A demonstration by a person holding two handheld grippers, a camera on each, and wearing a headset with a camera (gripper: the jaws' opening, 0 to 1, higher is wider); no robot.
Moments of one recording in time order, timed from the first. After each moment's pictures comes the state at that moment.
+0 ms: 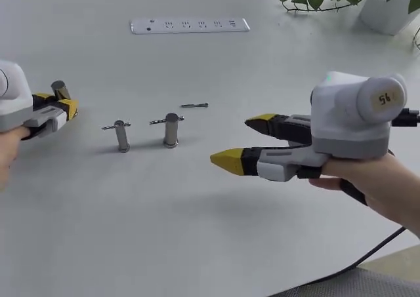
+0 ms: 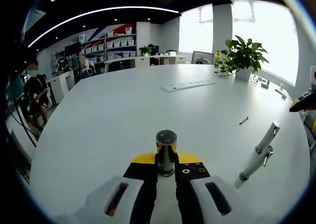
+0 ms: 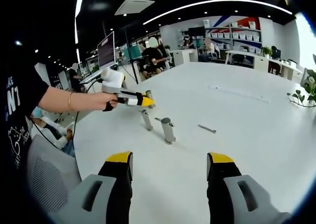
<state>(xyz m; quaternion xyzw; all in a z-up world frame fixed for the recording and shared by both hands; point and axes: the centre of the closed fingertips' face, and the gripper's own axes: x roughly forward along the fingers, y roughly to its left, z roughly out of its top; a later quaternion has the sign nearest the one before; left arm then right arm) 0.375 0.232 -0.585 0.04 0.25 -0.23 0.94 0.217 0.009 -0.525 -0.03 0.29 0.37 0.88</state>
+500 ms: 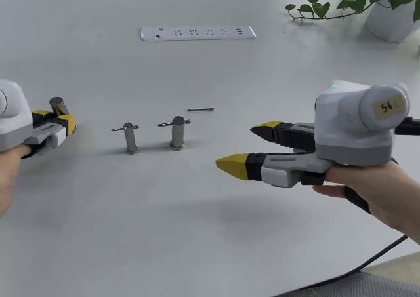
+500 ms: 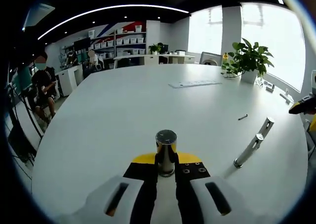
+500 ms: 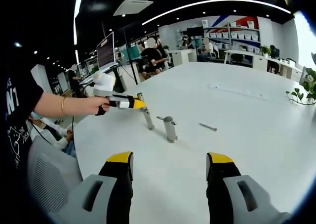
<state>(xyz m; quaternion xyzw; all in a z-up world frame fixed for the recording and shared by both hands) 0.340 0.253 -0.584 0.02 0.26 -0.19 0.95 0.210 0.010 -0.525 -0.03 0.29 0.36 0.88</state>
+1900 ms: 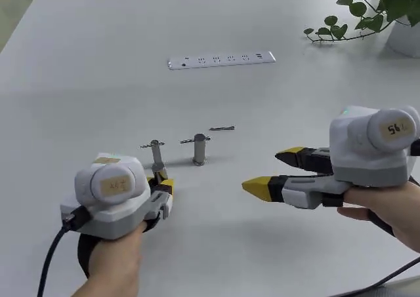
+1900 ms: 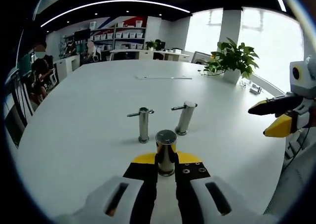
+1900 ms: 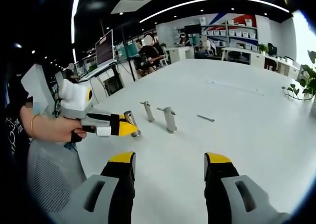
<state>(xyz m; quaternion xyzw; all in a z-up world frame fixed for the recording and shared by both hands) 0.228 0.131 -0.580 -0.02 0.28 -0.20 0.94 0.190 -0.003 -0.531 -0.03 0.30 0.35 0.89</state>
